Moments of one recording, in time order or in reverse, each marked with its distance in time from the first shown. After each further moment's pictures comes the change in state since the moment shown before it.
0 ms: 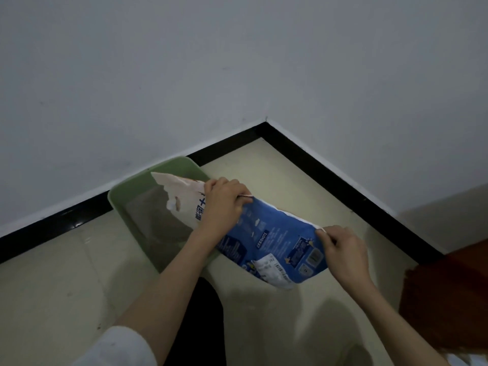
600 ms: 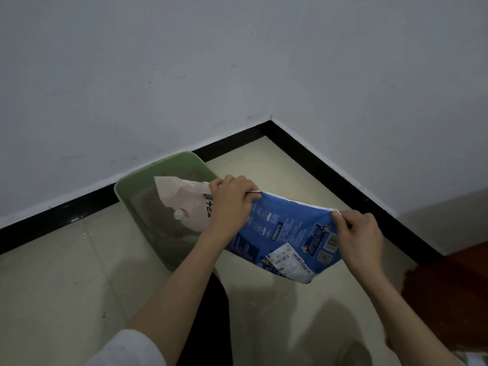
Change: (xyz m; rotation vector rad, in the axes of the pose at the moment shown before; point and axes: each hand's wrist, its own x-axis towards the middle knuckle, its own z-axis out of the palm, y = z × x) left_hand -0.013 0.019 -0.013 -0.054 0.028 -0.096; right_hand 0.006 -0.022 -0.019 0.020 0.163 0.075
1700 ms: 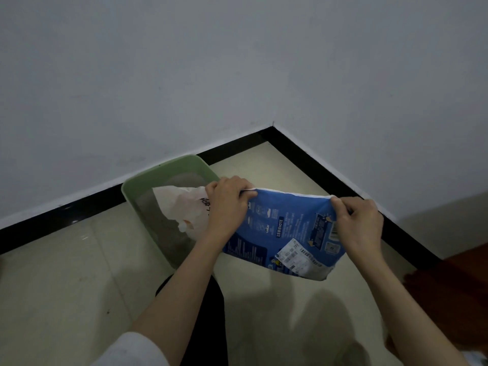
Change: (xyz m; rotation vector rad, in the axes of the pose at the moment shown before) left_hand -0.011 -0.001 -0.017 -0.059 0.069 -0.066; right_hand 0.006 -0.023 -0.014 0.131 0.082 -0.124
